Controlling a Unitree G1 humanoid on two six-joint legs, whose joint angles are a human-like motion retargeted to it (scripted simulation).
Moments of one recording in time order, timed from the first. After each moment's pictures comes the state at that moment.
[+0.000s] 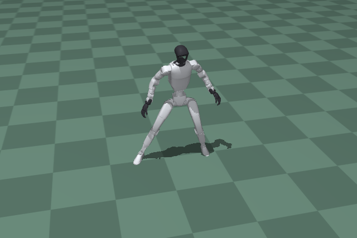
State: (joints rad) left arm 0.17 0.62 -0.20 0.82 0.18 -0.01 0.21; right arm 0.36 -0.48 0.04 0.81 0.23 -0.01 -0.29; waist 0.26 0.01 0.31; left_leg -0.15 0.20 -0.03 0.53 -0.36 -0.06; right_leg -0.10 -0.60 -0.17 0.07 0.19 0.26
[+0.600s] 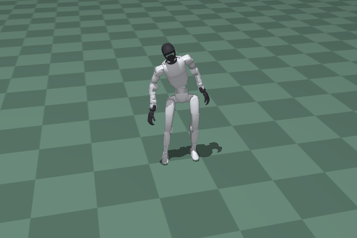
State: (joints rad) left arm 0.19 0.21 -0.36 0.89 0.07 0.04 0.22; right arm 0.07 -0.62 0.21 0.84 0.06 0.02 -0.33; waist 0.24 0.20 0.22; left_leg -0.09 -0.05 0.24 0.21 -0.20 0.03; right_leg -0.13 -0.21 0.06 0.13 -0.09 0.17
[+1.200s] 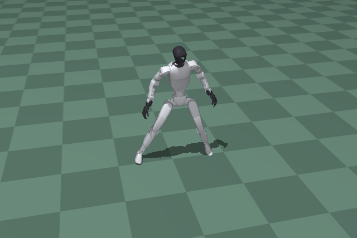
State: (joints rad) left arm 0.17 0.50 -0.24 0.93 0.14 0.00 0.22; right arm 0.29 -0.49 0.08 0.83 0.16 0.01 -0.28; waist 0.23 0.04 0.35; left_leg -0.08 0.25 -0.03 0.46 -0.34 -0.14; right_leg -0.12 -0.56 0.10 0.06 -0.09 0.24
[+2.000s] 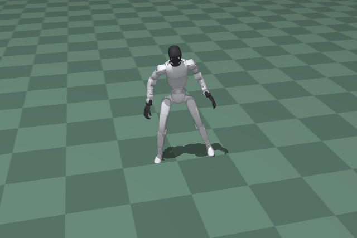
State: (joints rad) left arm 0.09 0.33 -0.03 0.84 -0.10 -0.03 0.29; right arm 0.16 -0.57 0.21 0.73 0.06 -0.04 -0.23; waist 0.09 0.11 0.33; left_leg -0.04 0.34 0.01 0.12 -0.09 -0.11; right_leg -0.26 -0.23 -0.17 0.37 -0.19 0.03
